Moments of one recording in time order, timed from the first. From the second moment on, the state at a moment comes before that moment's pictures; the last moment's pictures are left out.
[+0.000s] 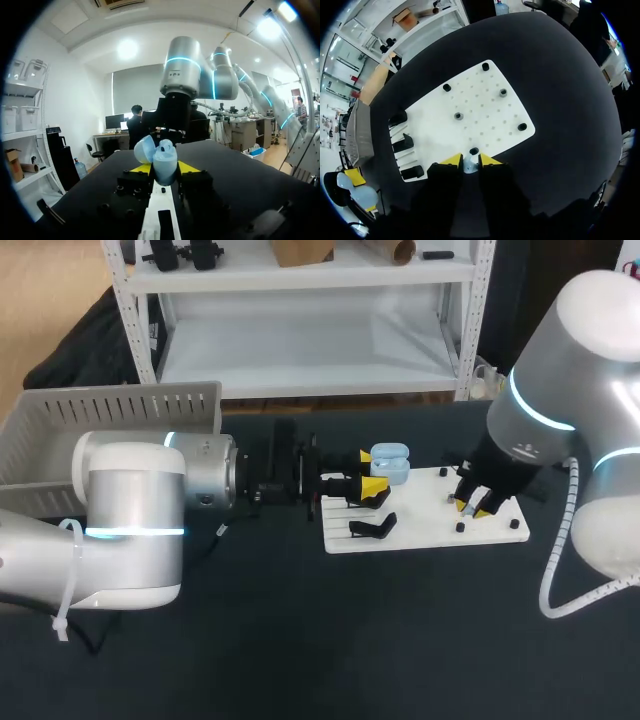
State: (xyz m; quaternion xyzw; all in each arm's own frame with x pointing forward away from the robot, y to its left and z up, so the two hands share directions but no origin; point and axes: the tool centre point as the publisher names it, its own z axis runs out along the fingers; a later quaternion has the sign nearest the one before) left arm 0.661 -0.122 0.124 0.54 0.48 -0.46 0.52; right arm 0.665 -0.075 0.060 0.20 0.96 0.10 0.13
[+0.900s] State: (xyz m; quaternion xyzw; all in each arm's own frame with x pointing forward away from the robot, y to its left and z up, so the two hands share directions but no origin) left arm 0.661 -0.122 0.124 0.54 0.48 -0.46 0.52; right arm 0.632 -0.012 0.199 0.05 0.98 0.09 0.15
